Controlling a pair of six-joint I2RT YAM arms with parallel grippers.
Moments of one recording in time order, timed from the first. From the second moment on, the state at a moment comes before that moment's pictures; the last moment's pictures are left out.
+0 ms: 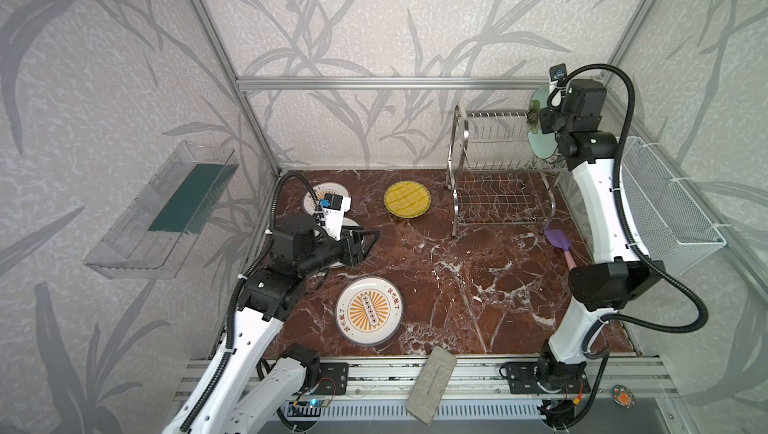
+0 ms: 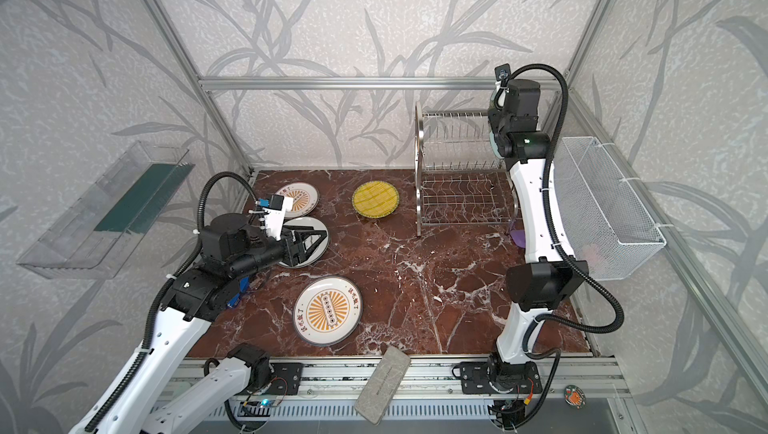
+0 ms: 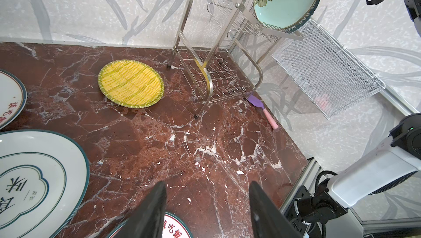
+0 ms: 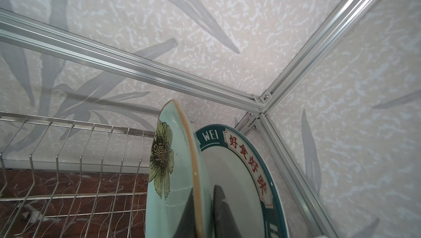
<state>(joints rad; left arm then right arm) -0.32 0.81 0.96 -0.52 0.46 -0.34 0.04 1.85 2.24 -0.58 0.34 -0.39</state>
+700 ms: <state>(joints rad) -0.32 0.81 0.96 -0.52 0.46 -0.34 0.04 1.83 2.13 -0.48 0.37 -0.42</state>
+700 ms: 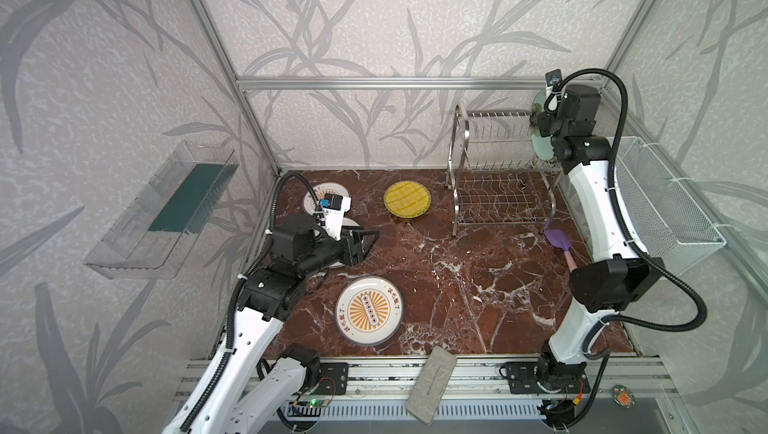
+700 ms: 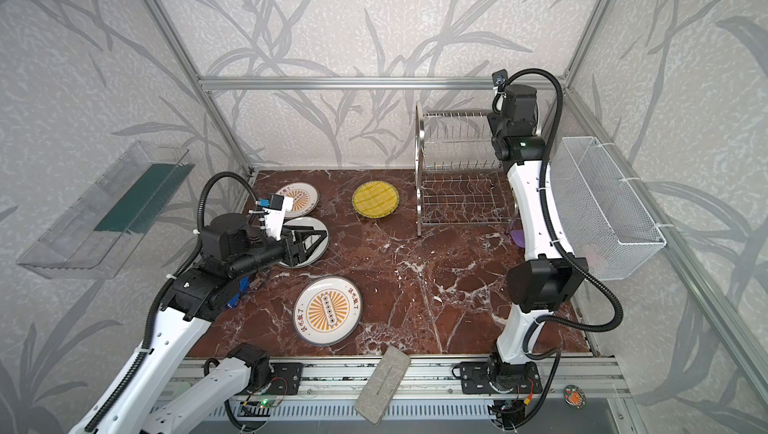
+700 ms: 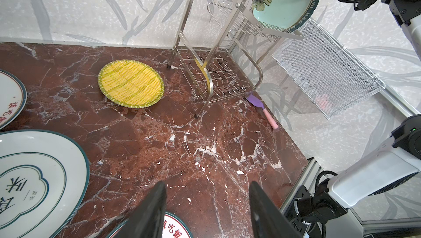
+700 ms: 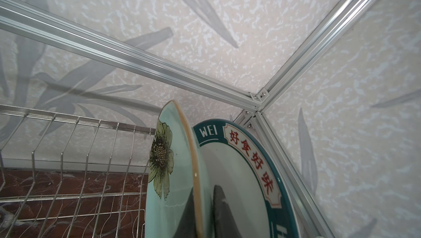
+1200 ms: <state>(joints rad) -0.32 0.81 0.96 -0.52 0.46 -0.34 0.04 1.81 2.08 -0.43 0.38 -0.42</state>
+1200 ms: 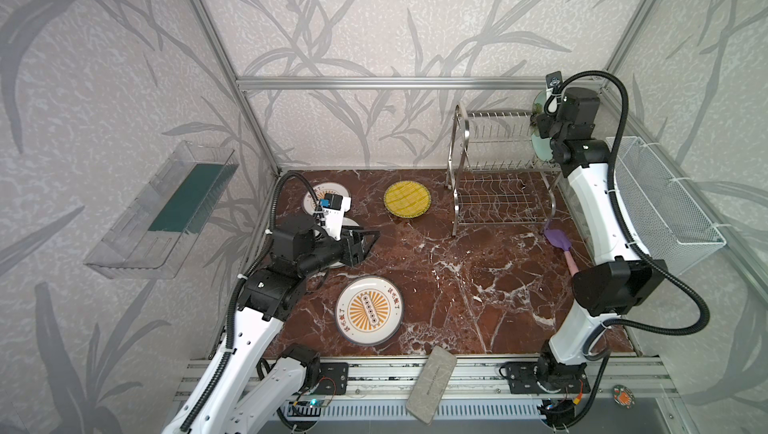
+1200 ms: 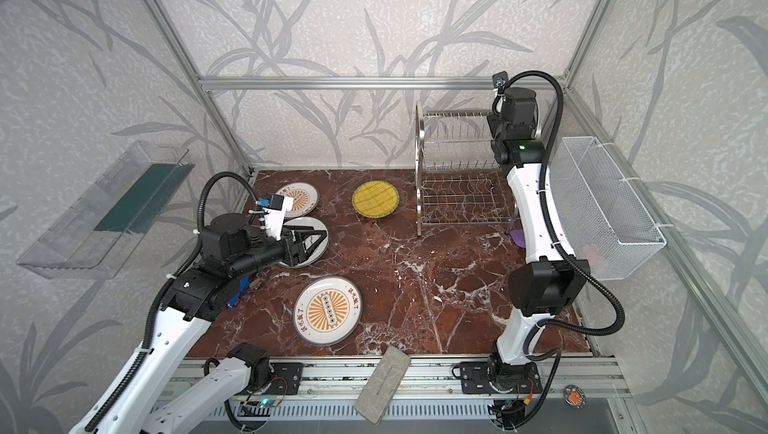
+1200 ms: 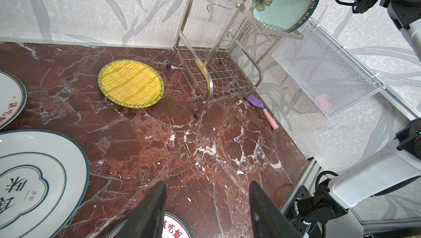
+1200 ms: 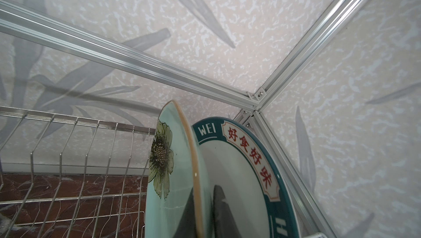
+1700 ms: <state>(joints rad) -0.31 0.82 0.95 -0.52 0.46 -0.34 0.04 1.80 2.08 -0.39 0.38 -0.40</state>
